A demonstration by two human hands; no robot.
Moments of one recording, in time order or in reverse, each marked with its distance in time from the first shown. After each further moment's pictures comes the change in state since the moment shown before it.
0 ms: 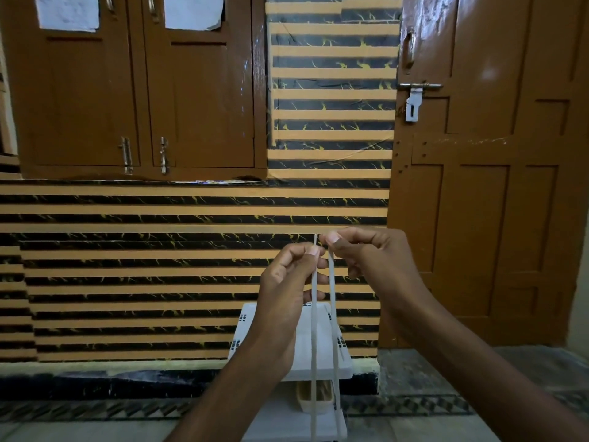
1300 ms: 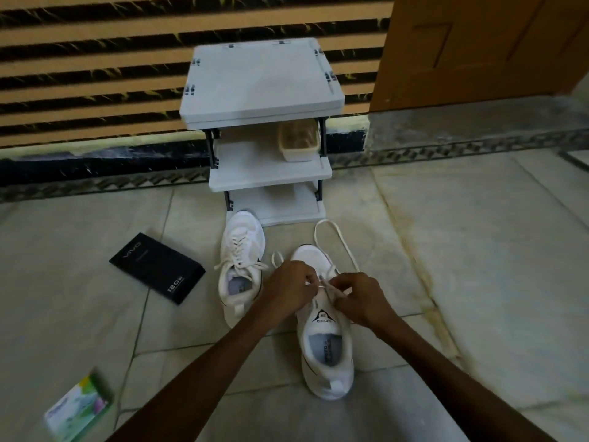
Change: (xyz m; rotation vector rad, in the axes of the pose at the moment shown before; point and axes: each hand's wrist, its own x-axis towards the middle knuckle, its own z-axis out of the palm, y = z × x) left_hand -0.215 -0.306 -0.088 1.071 -0.618 -0.608; right_hand -0.314 0.303 0.000 -0.609 -0.468 0.923
